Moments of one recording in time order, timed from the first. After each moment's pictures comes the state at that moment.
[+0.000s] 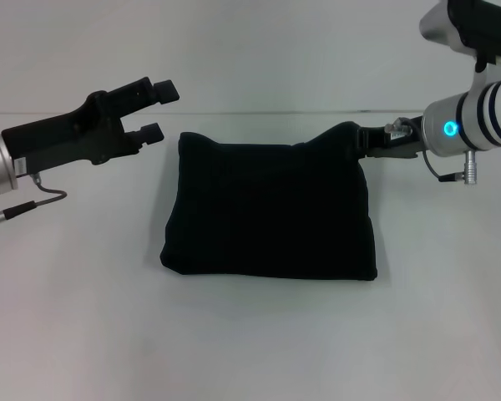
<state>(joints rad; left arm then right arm) -0.60 -2.02 0.58 0.64 1.83 1.47 -2.39 1.02 2.01 -0.97 -0.39 -2.40 -0.78 2.64</state>
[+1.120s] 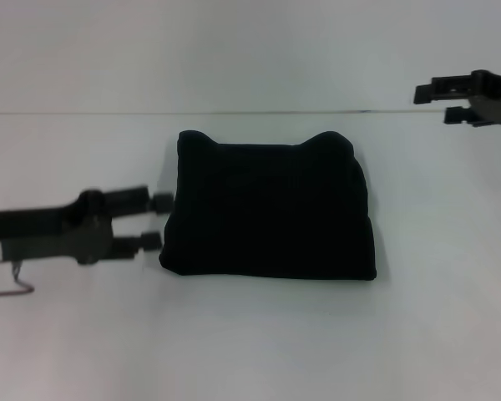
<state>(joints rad) -0.55 -1.97 0.59 0.59 2.02 1.70 -2.51 0.81 1.84 -0.75 -0.62 -2.15 -1.26 2.54</state>
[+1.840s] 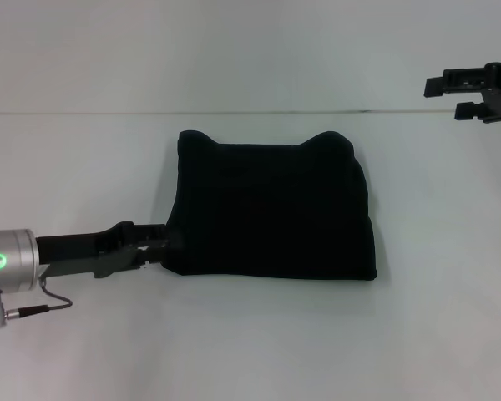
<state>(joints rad) -0.58 -2.02 0.62 0.49 2.12 1.35 -2.36 0.80 1.82 -0.73 -0.64 -2.15 -1.31 2.55</state>
